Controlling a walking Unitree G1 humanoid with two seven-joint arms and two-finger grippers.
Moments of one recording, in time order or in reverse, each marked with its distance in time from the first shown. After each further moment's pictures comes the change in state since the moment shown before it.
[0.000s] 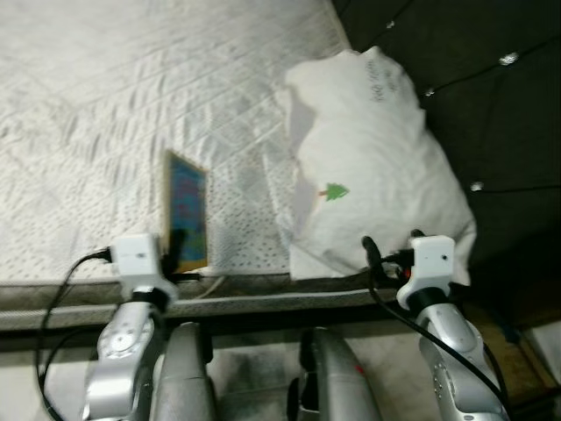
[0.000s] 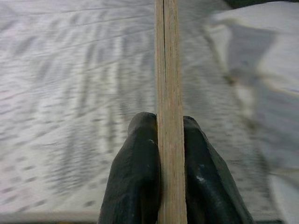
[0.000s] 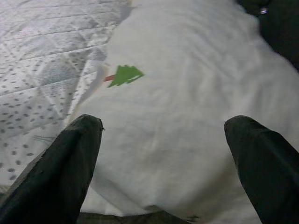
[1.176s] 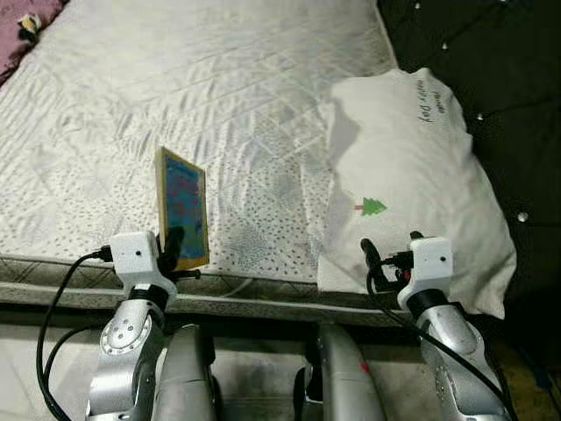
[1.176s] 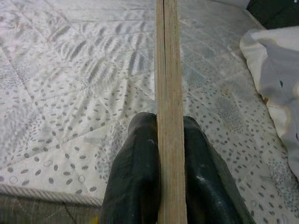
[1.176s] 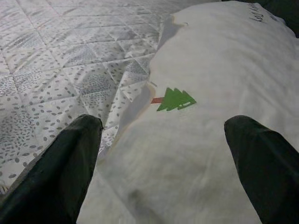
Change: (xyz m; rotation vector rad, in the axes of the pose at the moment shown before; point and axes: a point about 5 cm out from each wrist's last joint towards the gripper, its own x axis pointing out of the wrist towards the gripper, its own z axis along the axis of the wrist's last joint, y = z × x) left arm 0.005 0.000 -0.002 -0.021 0.016 -0.003; right arm -0.002 0.001 -0.003 -0.010 0.012 0.011
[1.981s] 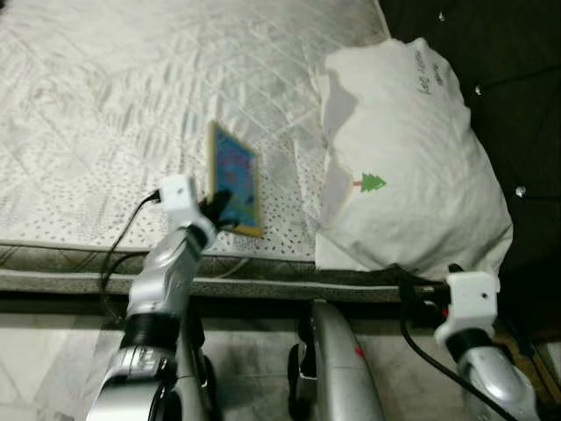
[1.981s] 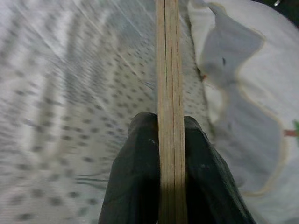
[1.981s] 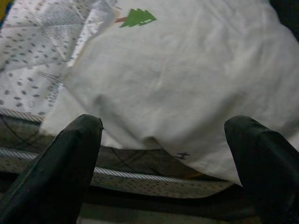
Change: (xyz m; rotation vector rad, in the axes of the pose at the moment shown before) left arm 0.095 -0.049 0.021 -0.266 0.156 -0.231; right arm -0.058 -0.031 -0.007 -0.072 0.097 -0.079
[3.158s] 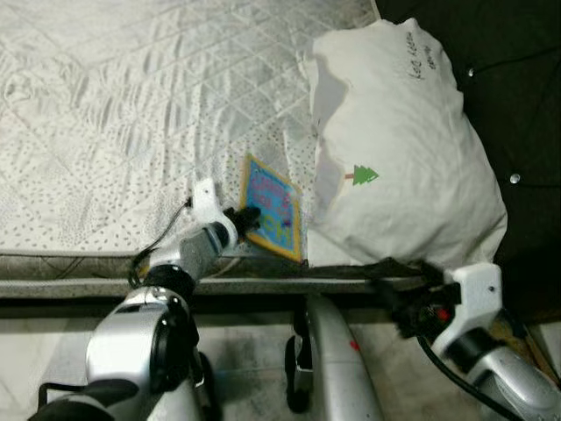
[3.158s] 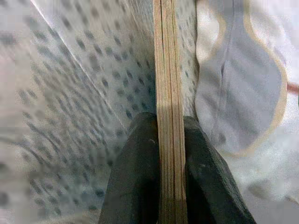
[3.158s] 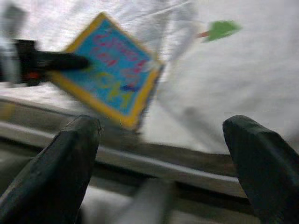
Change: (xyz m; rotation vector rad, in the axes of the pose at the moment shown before) left arm 0.026 0.004 -0.017 -0.158 0.244 -0.025; right arm -0.024 0.029 0.046 0.244 0.003 0.391
